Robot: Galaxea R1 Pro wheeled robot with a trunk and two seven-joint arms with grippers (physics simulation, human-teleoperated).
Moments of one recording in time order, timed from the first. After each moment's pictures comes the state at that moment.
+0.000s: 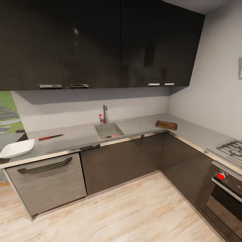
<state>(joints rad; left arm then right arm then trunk) 0.00 0.10 0.01 -0.49 0.01 -0.20 0.00 0.00 -0.06 -0.08 -0.47 0.00 -0.56 -0.09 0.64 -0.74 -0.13</state>
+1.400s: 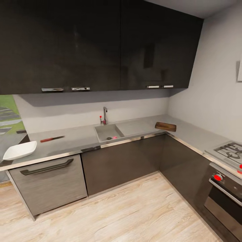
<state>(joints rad) 0.00 0.10 0.01 -0.50 0.01 -0.19 0.00 0.00 -0.06 -0.08 -0.47 0.00 -0.56 -0.09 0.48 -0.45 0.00</state>
